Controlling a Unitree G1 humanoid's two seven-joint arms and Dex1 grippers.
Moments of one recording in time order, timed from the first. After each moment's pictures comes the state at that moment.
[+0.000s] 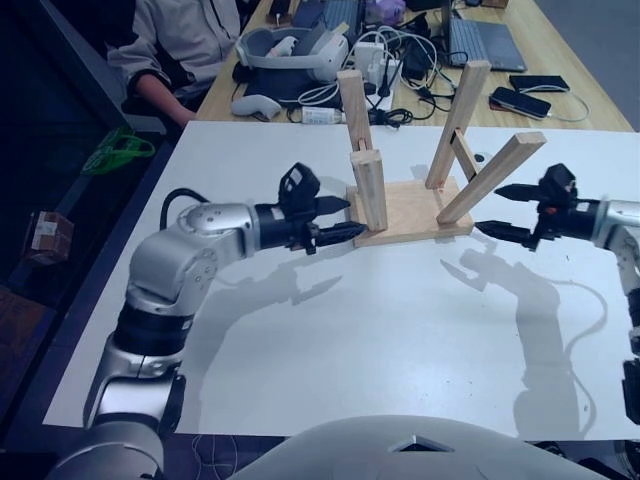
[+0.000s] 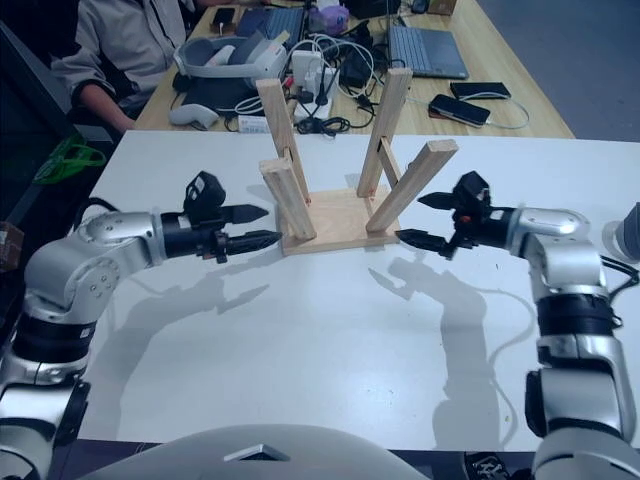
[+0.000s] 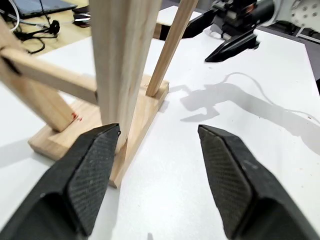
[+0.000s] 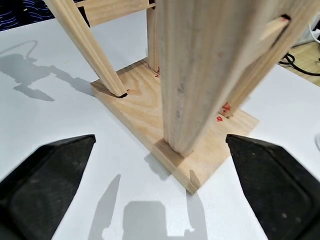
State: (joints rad) left arm -0.45 0.58 -0.19 -0.24 -0.54 0.80 -0.75; right arm -0.52 -0.71 0.06 0.52 0.27 0.22 1.21
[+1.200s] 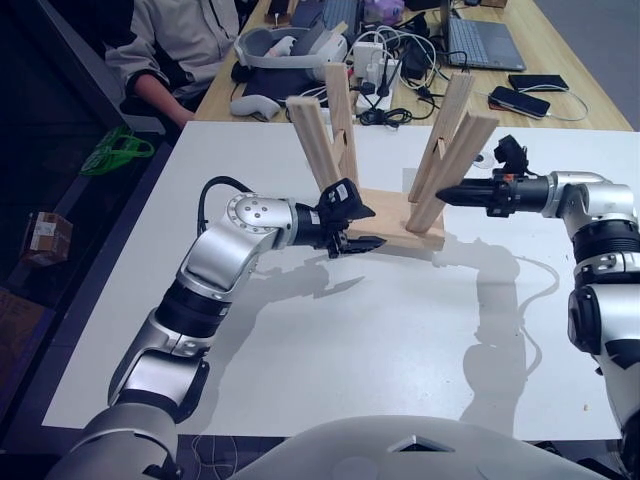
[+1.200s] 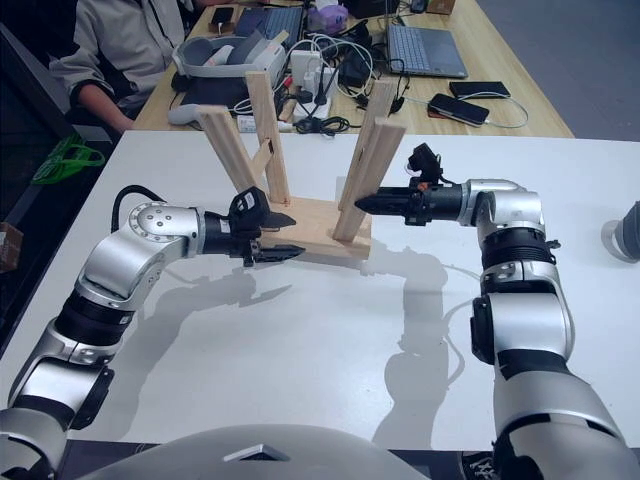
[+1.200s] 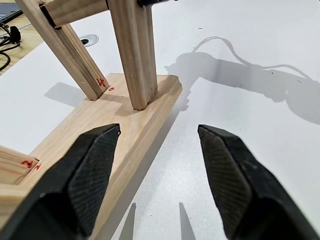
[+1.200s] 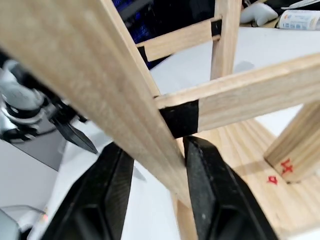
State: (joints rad) left arm -0.52 0.53 -0.35 -0.15 -0.29 0.67 -0.90; right arm -0.86 -0.50 -0.03 0.86 0.31 0.63 1.49
